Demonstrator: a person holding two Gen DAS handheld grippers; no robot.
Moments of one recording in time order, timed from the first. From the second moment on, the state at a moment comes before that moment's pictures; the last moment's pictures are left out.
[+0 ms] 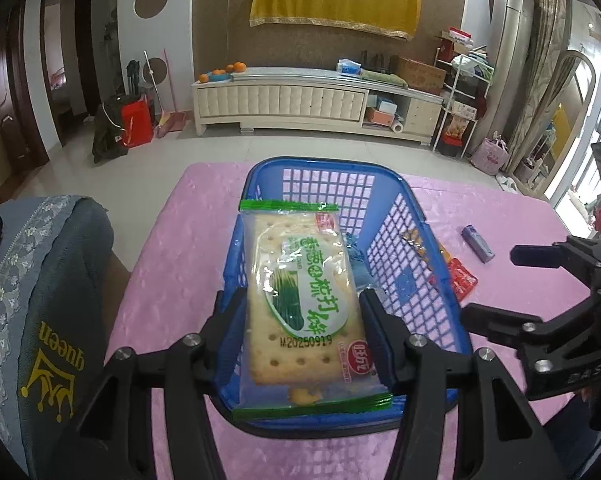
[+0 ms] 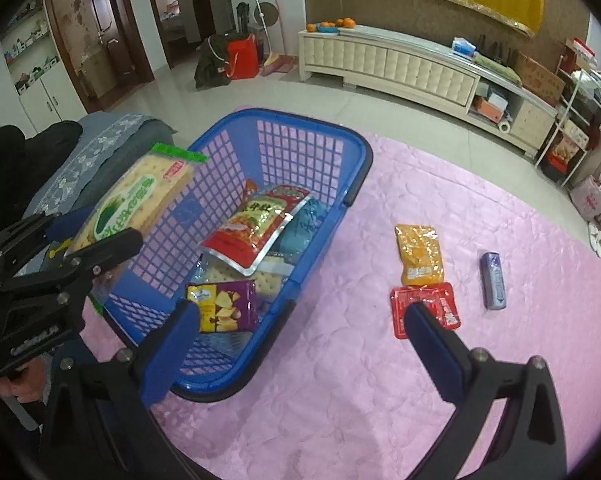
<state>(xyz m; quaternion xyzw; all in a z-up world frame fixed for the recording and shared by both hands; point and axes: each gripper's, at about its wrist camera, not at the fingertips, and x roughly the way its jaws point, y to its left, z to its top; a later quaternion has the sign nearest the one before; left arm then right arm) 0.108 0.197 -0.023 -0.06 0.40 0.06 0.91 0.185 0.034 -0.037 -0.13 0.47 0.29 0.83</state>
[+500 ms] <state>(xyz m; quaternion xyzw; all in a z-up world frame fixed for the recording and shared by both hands) 0.083 0.174 -0.007 -0.05 0.40 0.05 0.91 0.175 0.003 -0.024 -0.09 0.47 0.28 0.83</state>
